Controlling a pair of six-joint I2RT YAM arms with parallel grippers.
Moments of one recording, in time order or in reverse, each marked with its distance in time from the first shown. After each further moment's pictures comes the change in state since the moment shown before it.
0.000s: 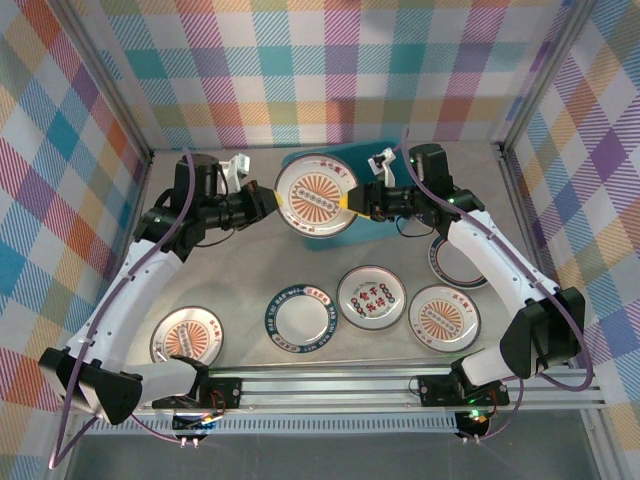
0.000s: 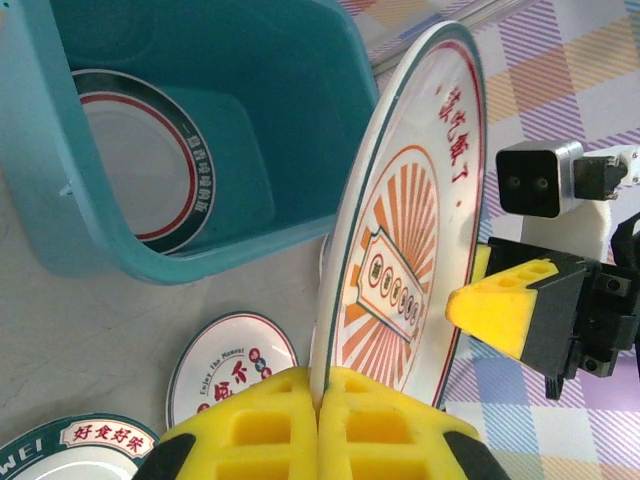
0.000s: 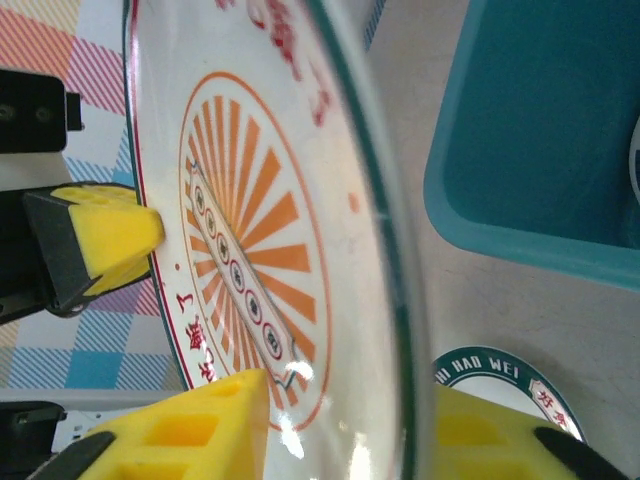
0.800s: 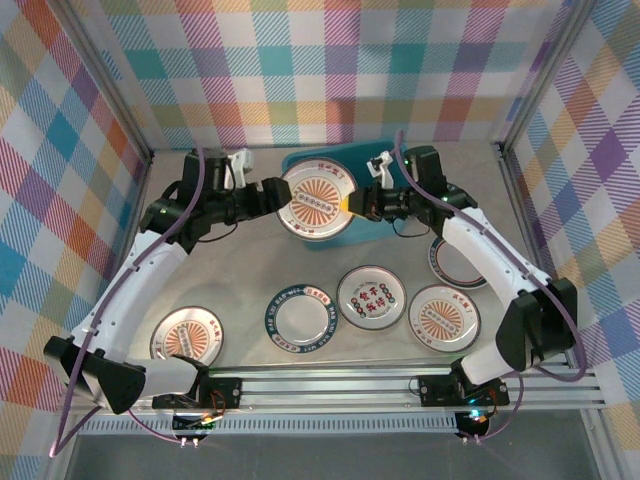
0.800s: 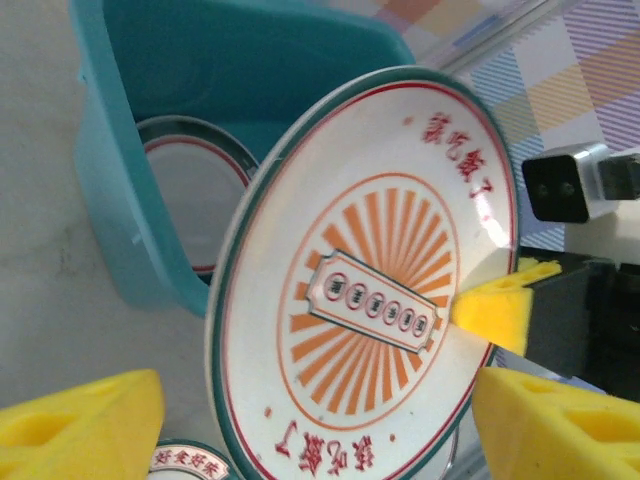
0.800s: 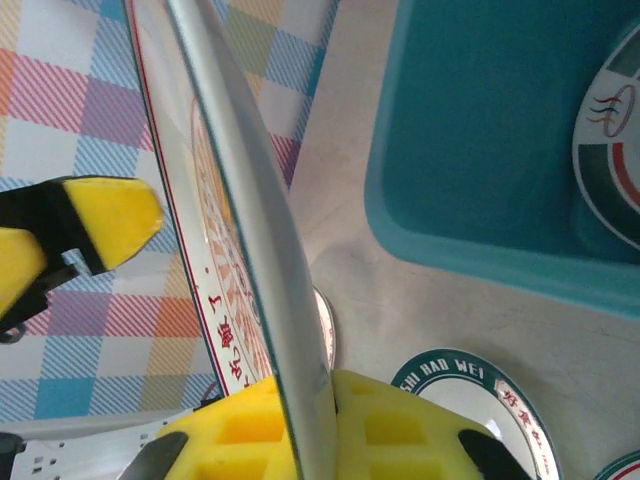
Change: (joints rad) left arm -0.026 0.053 0.083 -0.068 -0.163 0.135; right arm 0.001 0.063 0.024 -0.023 0.068 -0.011
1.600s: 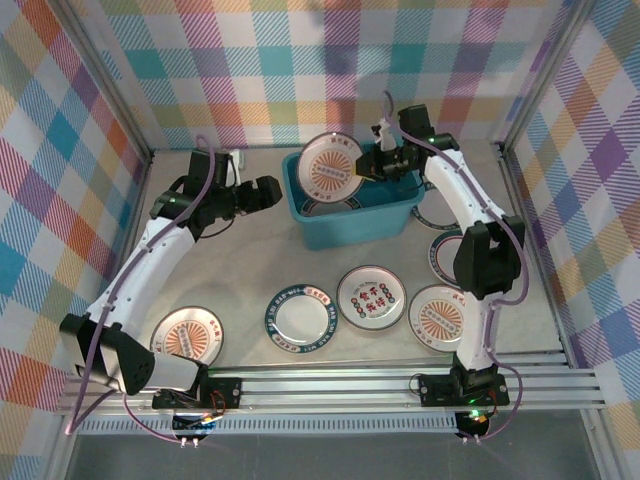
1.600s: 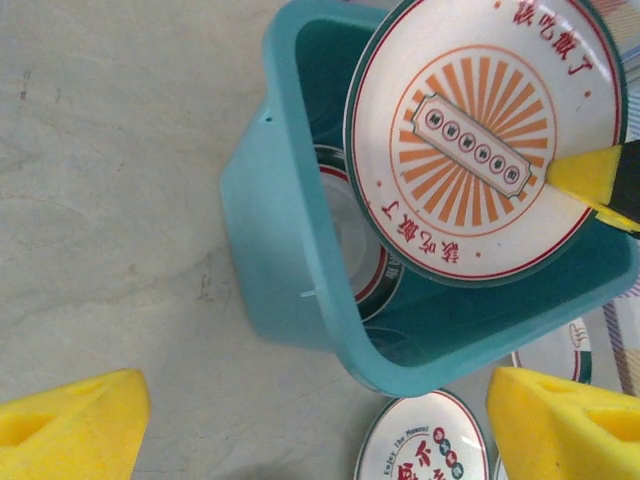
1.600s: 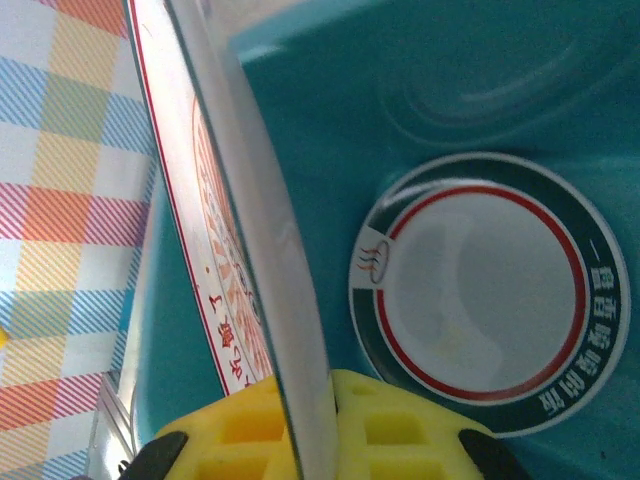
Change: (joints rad) left arm 0.089 0.101 -0.044 0.017 -0.122 0.076; right arm -0.120 0.531 0.629 -0.389 0.131 -0.299
